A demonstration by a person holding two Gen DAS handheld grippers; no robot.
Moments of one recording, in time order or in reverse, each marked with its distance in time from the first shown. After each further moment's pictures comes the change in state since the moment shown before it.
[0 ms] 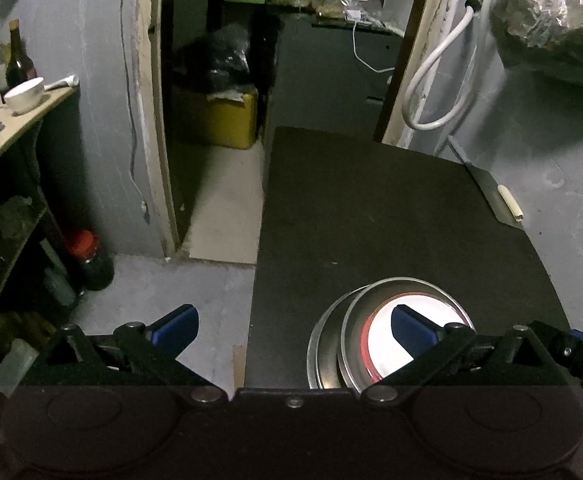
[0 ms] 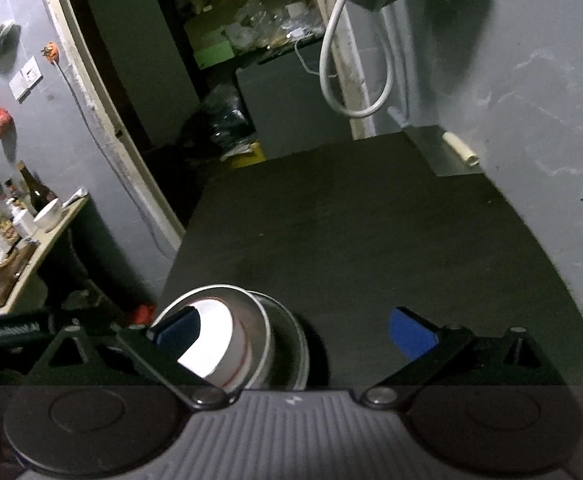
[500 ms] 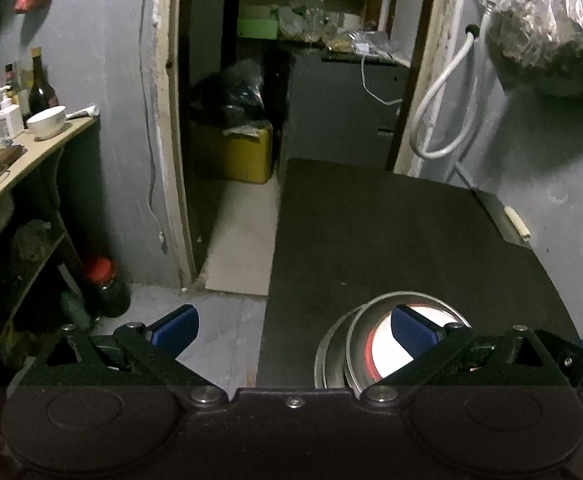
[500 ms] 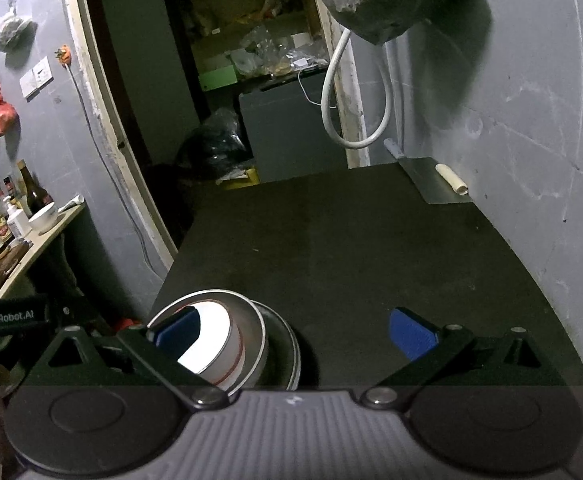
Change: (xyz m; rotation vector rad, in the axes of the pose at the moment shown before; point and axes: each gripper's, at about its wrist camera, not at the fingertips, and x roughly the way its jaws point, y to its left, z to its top) left arm -0.017 -0.007 -0.012 -0.001 -0.119 0.056; right arm -0.012 0.006 -0.015 -0.048 -0.087 -0.019
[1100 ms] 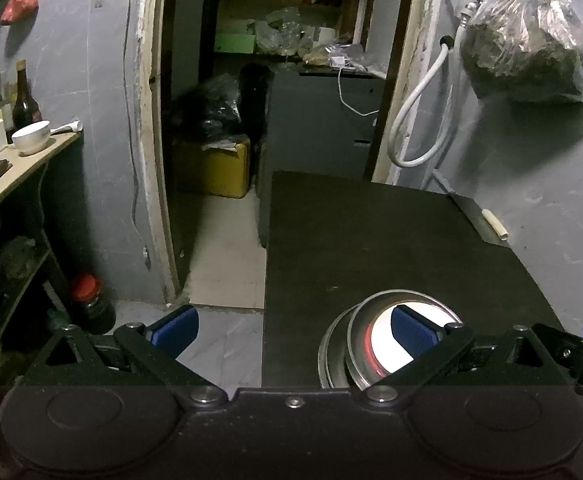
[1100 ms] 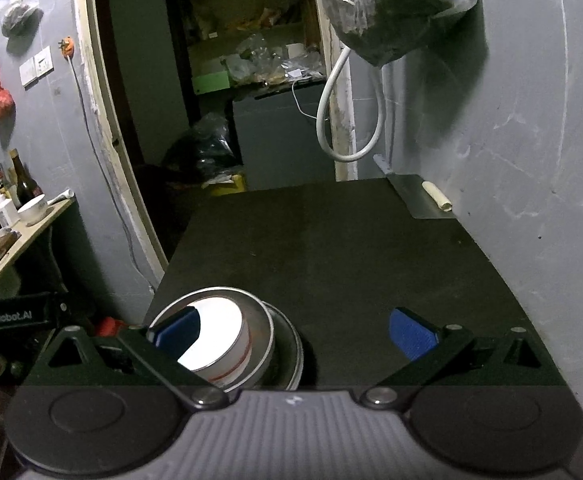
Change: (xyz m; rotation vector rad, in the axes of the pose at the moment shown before) left arm -0.018 0.019 -0.010 0.042 -0.043 -0.084; right arm -0.029 0.033 -0.006 -0.042 -0.023 -0.087
